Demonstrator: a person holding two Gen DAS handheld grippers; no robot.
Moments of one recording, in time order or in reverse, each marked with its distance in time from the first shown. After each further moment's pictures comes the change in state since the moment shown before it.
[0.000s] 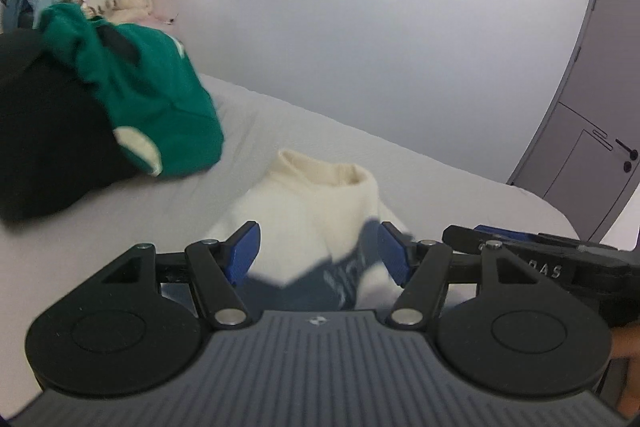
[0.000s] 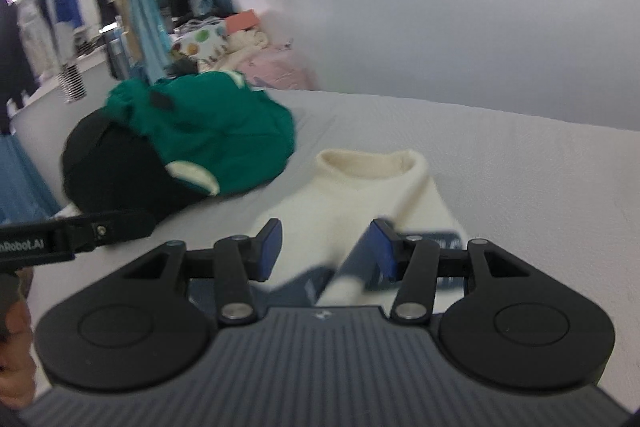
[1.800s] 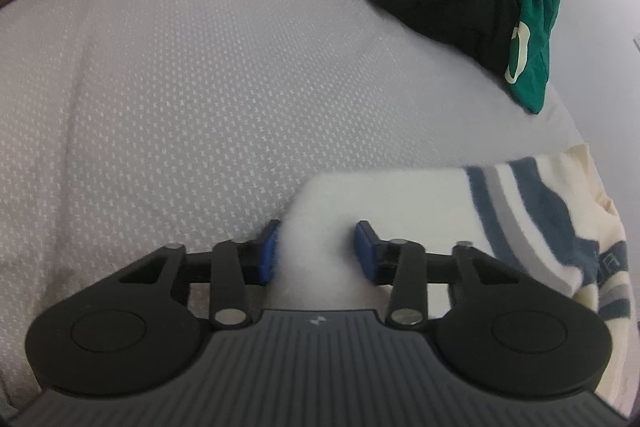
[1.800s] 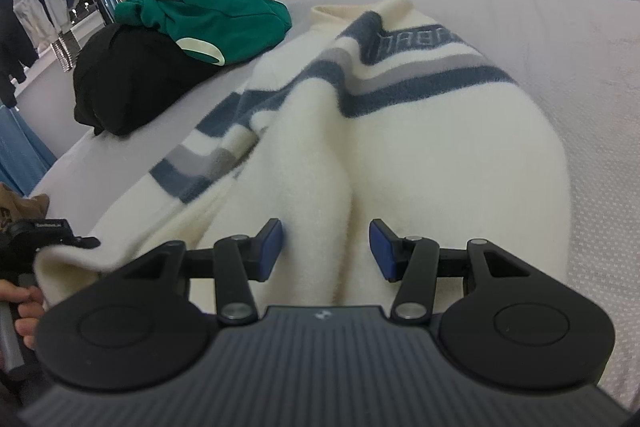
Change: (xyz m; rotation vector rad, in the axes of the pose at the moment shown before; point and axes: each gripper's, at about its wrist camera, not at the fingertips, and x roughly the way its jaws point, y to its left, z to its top) left arm -0.091 0.191 -0.190 -0.720 0.129 0.543; right arm -0.040 0.010 -0.166 0.132 0.176 0.000
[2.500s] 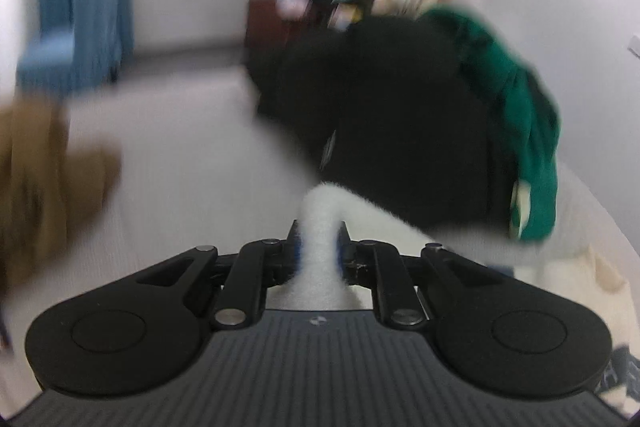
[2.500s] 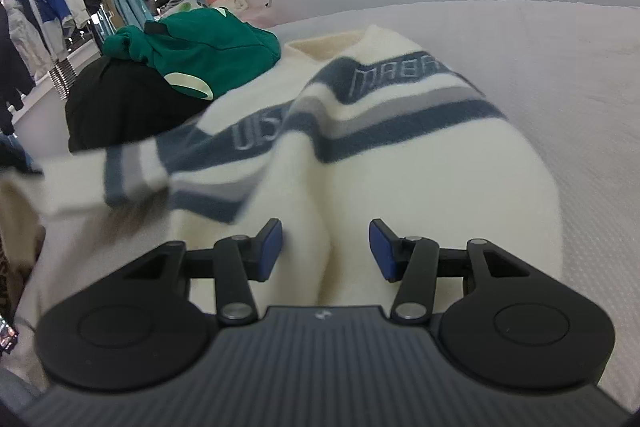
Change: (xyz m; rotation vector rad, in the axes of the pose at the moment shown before) left arm -0.024 -0.089 0.214 0.269 -0.308 0.100; right arm 0.009 -0.019 0.018 0.032 -0.083 0.009
